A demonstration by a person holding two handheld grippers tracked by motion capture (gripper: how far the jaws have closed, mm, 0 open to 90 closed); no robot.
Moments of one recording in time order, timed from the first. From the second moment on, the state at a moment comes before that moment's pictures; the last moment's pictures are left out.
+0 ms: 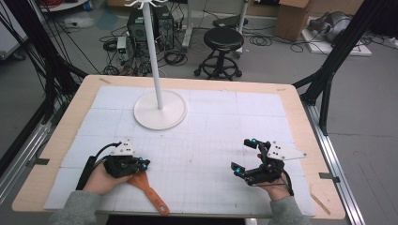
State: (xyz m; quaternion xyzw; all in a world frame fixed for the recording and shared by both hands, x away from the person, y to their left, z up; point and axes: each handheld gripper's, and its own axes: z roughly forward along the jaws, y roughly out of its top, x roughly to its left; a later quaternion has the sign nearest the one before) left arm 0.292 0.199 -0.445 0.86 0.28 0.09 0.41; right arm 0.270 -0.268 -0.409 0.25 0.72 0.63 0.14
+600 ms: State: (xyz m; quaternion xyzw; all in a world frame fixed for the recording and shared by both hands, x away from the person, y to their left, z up) left arm 0.269 0.219 -0.440 0.87 0.30 0.10 0.38; right arm 0.268 -0.265 -0.409 0.25 0.73 0.62 0.14
